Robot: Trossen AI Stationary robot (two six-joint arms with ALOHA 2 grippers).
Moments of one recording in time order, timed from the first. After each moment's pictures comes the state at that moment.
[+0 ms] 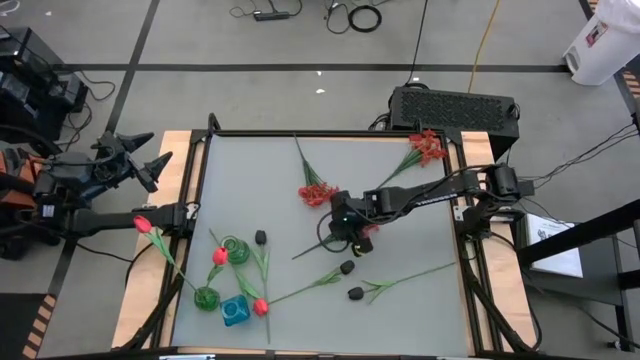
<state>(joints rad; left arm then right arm) 0.13 0.18 1.07 -1.11 -0.65 -0.10 0.04 1.75 1.17 -0.46 0.00 -0.41</state>
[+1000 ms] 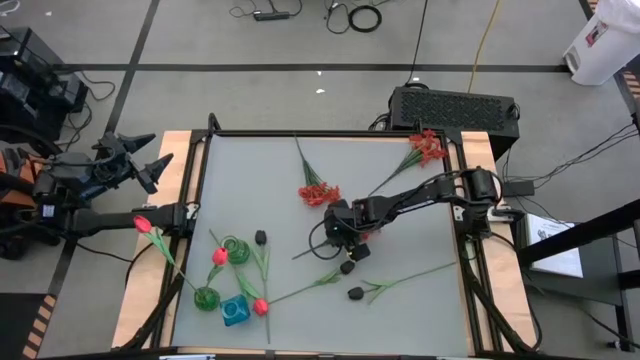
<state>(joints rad) 0.13 0.18 1.07 -1.11 -0.62 -0.10 0.04 1.93 1.17 -0.42 0.00 -0.38</state>
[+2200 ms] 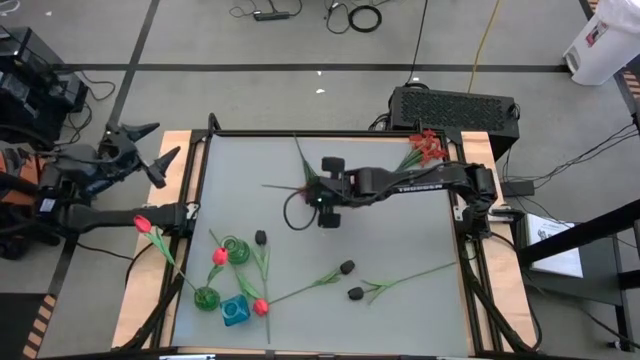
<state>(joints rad) 0.13 0.33 1.12 -1.00 -0.66 0.14 -0.01 1.92 1.72 -0.80 0.40 -0.12</state>
